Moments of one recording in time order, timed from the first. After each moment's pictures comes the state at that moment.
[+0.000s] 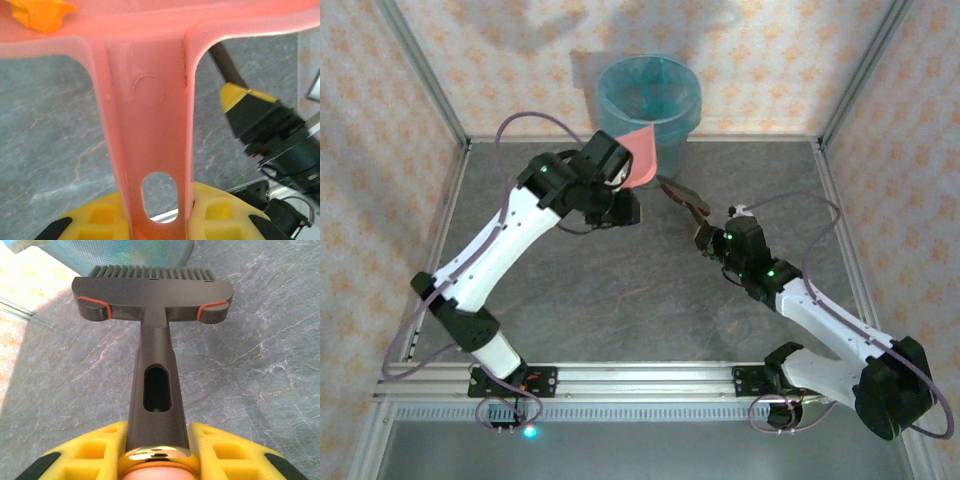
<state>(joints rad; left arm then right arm) -0.68 1.68 2.02 -1.37 0.11 -0.75 0.52 1.04 0.64 -0.16 0.06 0.77</state>
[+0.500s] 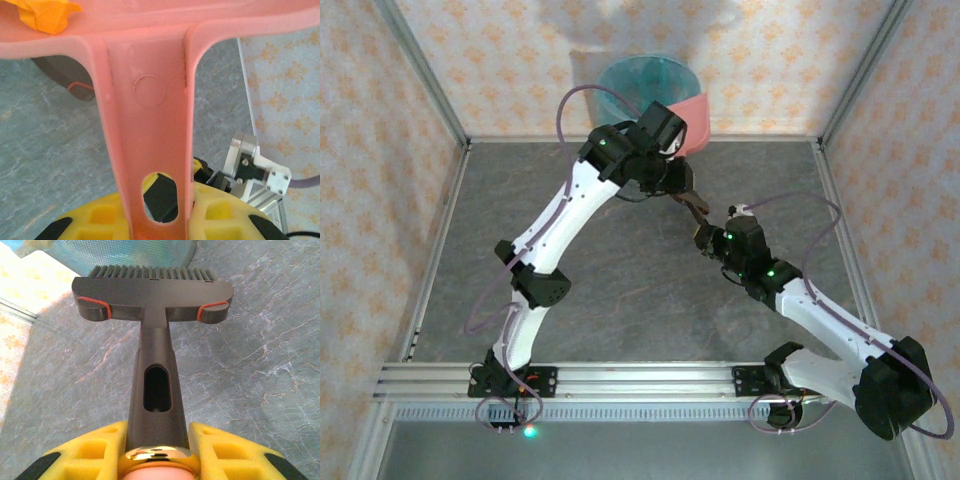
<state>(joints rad) -0.72 2.17 2.70 -1.43 0.14 -0.73 0.52 1.04 0.64 -0.15 0.06 0.77</state>
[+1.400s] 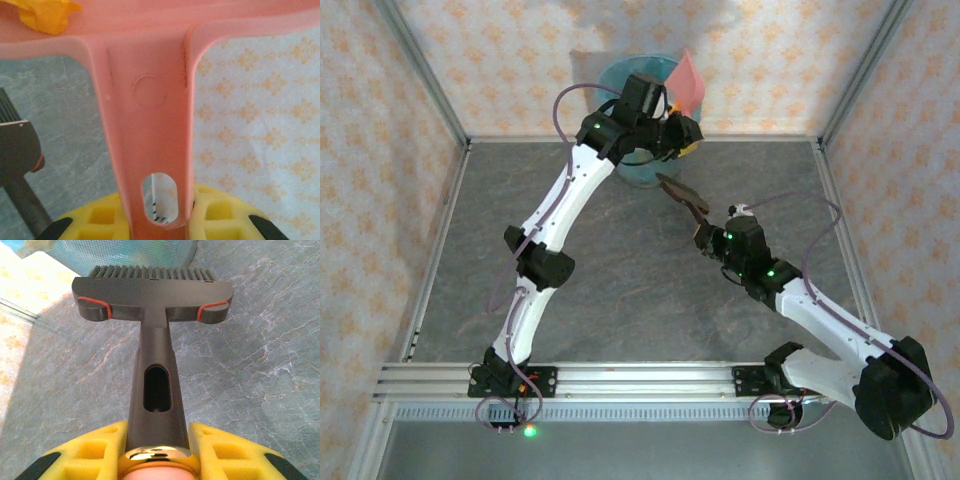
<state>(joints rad) -0.55 2.31 2.77 -1.00 0.43 -1.06 0.52 1.04 0.64 -0.14 0.06 0.77</state>
